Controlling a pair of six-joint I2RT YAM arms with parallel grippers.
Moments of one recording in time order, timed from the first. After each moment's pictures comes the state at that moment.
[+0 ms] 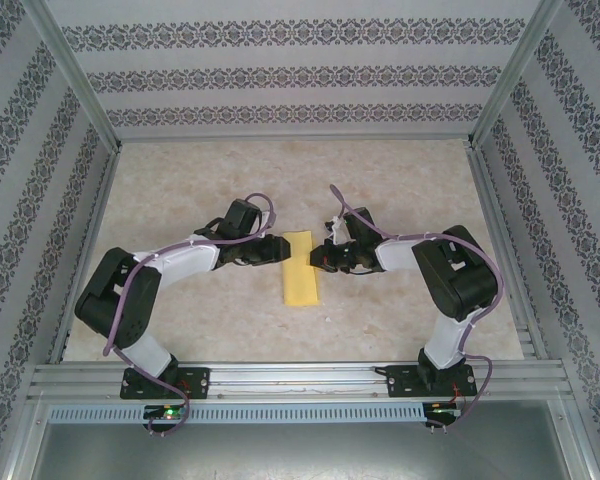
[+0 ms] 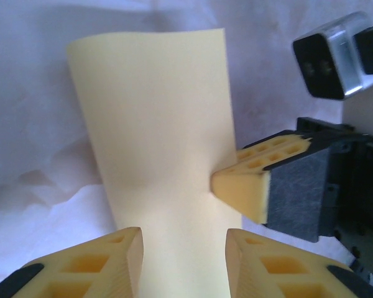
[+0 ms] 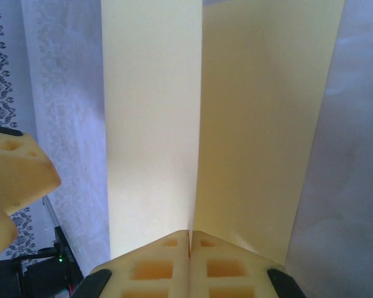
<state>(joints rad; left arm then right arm) -0.48 1.63 0.90 -0.17 0.44 -0.63 0.44 1.81 0.79 0.13 -0.73 0.71</state>
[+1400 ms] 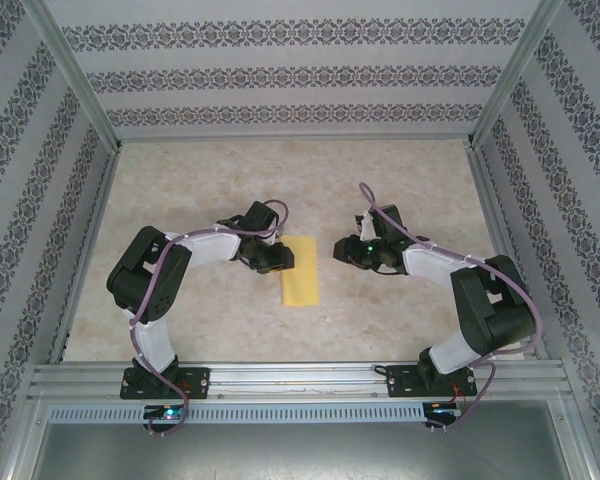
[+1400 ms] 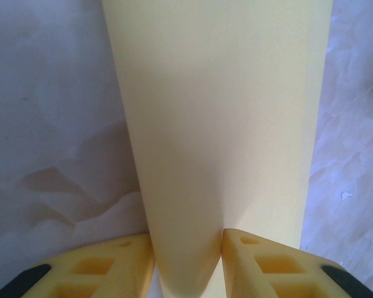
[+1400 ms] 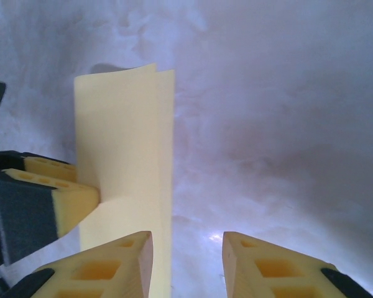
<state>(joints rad) -0.52 1.86 1.06 -0.36 0.40 -0.62 0.32 1.53 0.71 -0.11 -0.51 0.60</state>
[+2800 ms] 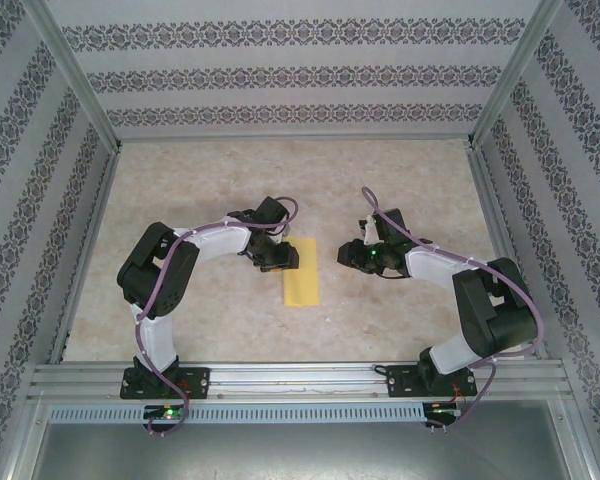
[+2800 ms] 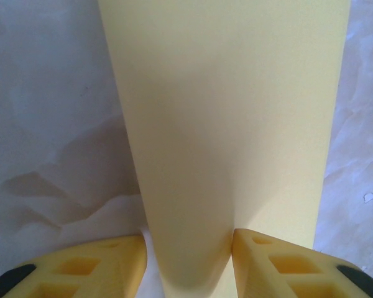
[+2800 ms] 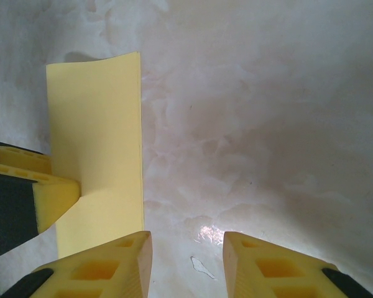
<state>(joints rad) -0.56 1.93 1.18 -0.52 0.34 -0.58 0.31 1.52 0.68 -0.14 -0.49 0.58</state>
